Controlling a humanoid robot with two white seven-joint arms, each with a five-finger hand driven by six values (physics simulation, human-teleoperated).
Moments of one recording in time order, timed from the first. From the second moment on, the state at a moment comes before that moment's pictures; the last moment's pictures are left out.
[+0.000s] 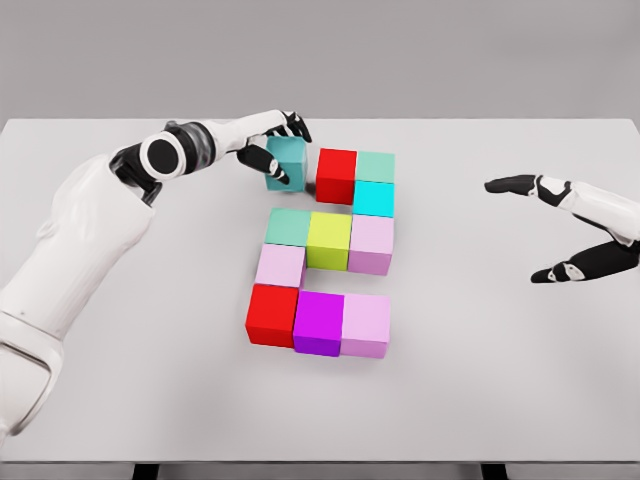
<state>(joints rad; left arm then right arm) -0.88 0.24 -0.67 -1.00 -0.25 0.05 -0.53 -0.14 -0.99 0.18 -1.65 -0.34 -0.61 0.61</state>
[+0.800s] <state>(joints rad) -0.88 0.21 -0.67 -1.00 -0.32 0.05 -0.53 -0.14 -0.99 0.18 -1.66 -0.34 -0.61 0.61</state>
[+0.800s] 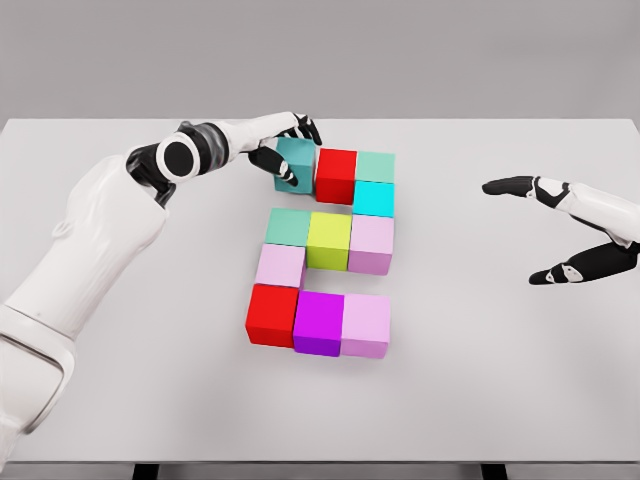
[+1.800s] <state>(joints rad) -0.88 0.21 -0.66 -1.01 -0.32 0.06 -0.52 -0.13 -0.99 0.18 -1.66 -0.34 -0.61 0.61</state>
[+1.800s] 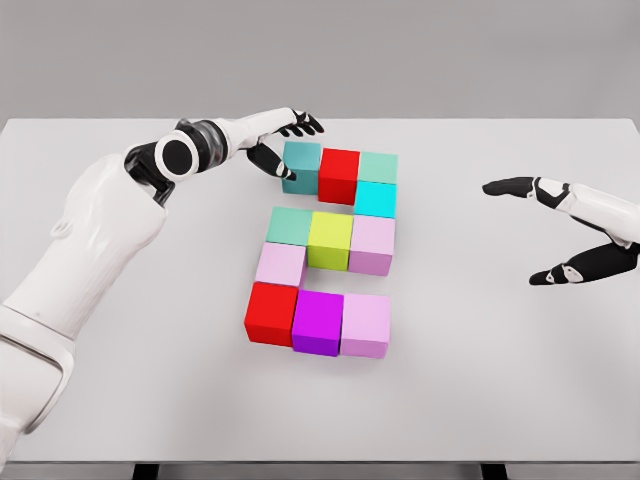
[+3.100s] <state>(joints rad) -0.90 0.25 -0.66 -1.00 -0.30 0.05 -0.60 -0.13 -0.99 0.18 -1.66 -0.34 -0.61 0.61</state>
